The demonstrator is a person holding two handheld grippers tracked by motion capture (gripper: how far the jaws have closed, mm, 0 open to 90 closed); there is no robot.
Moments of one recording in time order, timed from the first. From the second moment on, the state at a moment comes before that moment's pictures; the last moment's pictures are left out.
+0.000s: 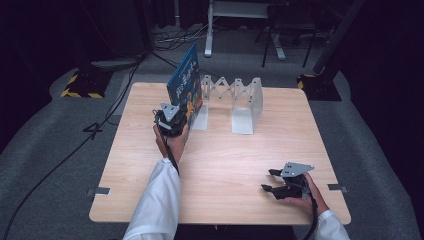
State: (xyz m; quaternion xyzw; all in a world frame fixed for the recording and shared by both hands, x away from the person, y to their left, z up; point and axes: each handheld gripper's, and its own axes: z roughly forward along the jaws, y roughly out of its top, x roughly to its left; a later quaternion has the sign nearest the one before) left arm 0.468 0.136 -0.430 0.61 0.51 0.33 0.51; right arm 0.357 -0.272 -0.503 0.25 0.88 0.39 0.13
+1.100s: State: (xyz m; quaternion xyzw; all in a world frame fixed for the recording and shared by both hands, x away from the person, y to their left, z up) left arm 0.460 0.158 -0.421 0.66 0.47 0.30 0.50; right arm 0.357 -0.273 -0.504 0.25 0.87 0.39 0.13
